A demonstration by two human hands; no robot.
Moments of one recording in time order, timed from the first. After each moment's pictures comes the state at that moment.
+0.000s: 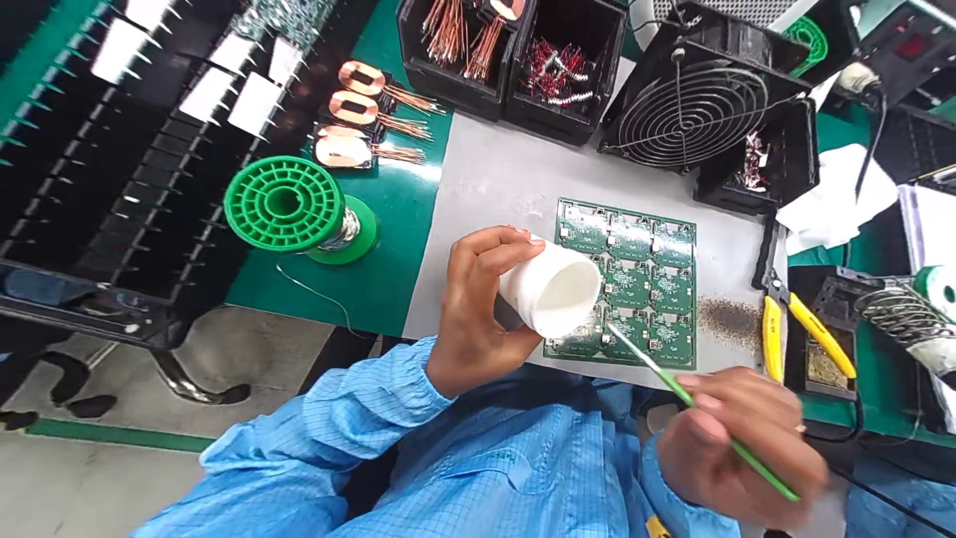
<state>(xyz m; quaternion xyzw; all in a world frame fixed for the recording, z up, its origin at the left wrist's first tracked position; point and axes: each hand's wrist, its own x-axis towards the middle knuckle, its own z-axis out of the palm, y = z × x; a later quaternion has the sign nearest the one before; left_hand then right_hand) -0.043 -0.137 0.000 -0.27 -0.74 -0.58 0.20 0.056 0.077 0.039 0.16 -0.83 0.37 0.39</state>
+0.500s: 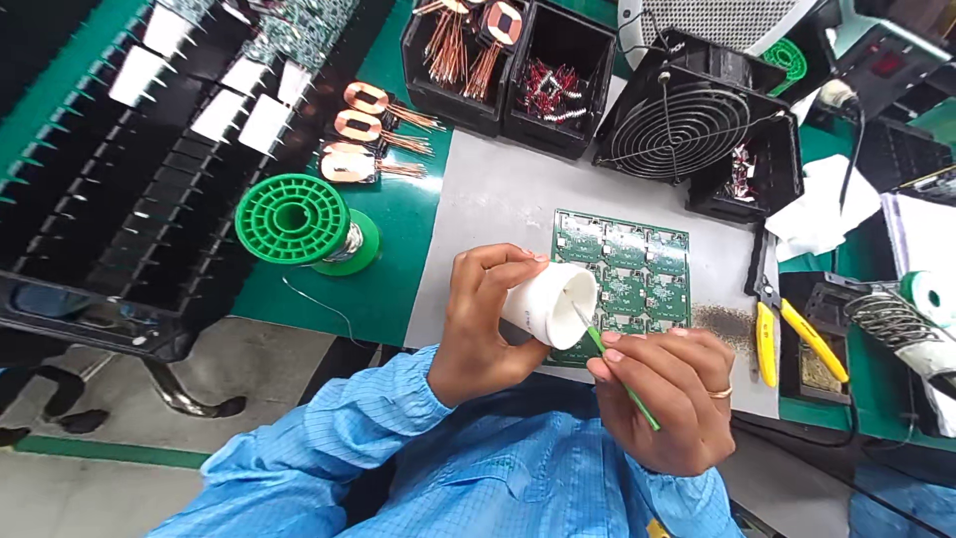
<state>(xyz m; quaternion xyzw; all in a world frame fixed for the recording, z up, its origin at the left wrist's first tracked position) -0.041 -0.138 0.001 -0.27 -0.77 -0.54 0.20 0.023 0.047 0.040 0.20 -0.85 0.28 0.40</state>
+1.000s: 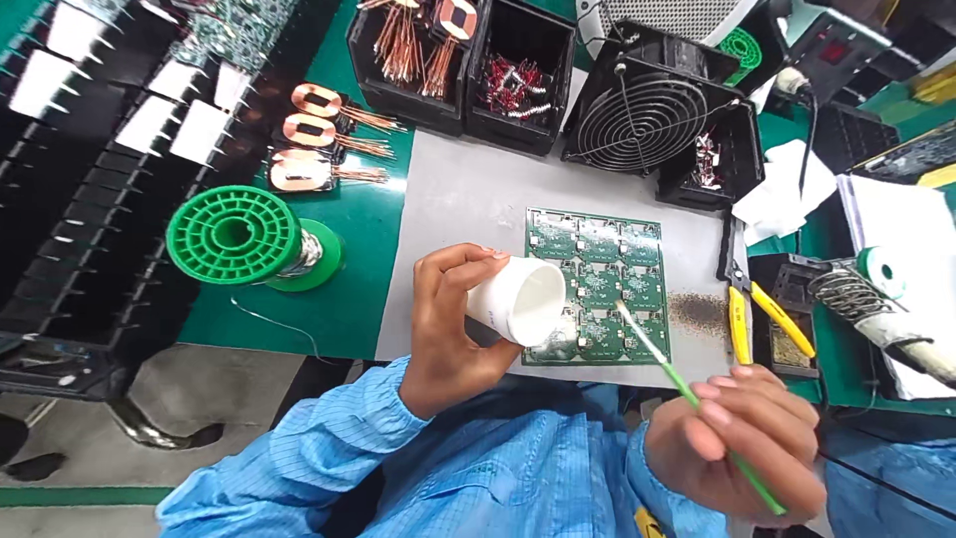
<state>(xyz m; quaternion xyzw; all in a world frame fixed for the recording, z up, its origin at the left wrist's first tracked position) -0.042 -0.139 -0.001 -0.26 -0.76 -0.56 0.19 0.057 0.083 0.045 0.14 -0.83 0.30 0.45</state>
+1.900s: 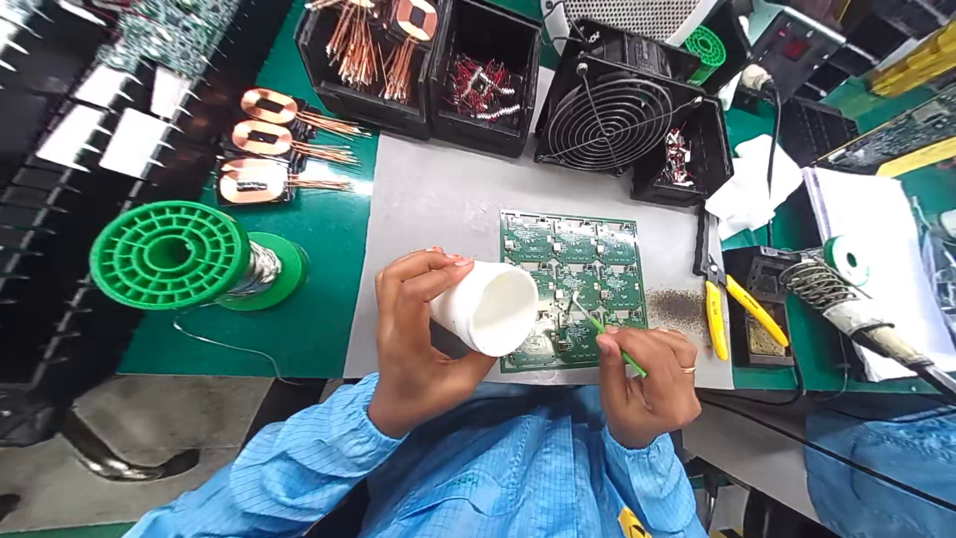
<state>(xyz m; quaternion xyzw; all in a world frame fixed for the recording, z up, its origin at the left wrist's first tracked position) -0.042 -0.141 -0.004 -0.25 -0.77 -0.55 0.20 0.038 0.080 -0.001 0.02 -0.85 0.25 0.46</state>
